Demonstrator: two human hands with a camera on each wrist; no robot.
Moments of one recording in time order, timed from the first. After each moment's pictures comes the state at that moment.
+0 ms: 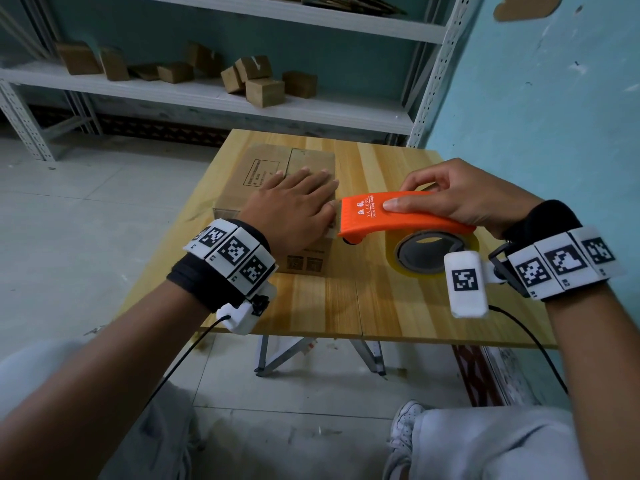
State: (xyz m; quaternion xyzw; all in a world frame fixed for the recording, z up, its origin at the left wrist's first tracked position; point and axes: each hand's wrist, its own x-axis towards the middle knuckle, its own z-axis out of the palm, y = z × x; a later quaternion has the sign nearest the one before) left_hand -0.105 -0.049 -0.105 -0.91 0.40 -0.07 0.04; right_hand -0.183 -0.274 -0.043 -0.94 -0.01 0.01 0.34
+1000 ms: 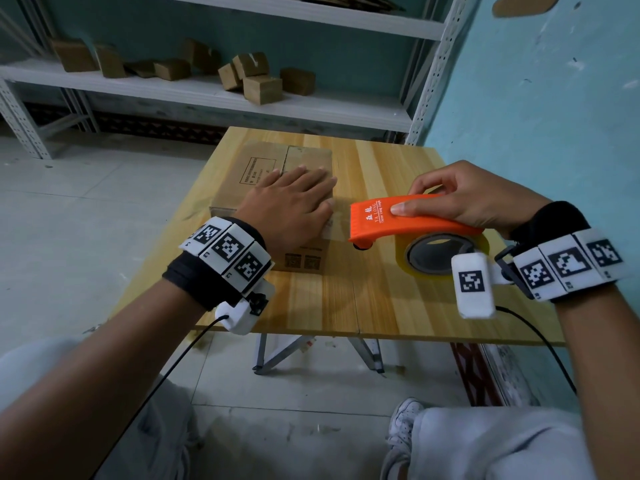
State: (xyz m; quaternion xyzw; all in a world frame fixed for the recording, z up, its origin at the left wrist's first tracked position) left_hand -0.112 -0.050 -0.099 -0.91 0.40 -0.05 0.05; right_hand -0.187 -0.289 -0.047 -0.94 -0.01 0.01 0.33
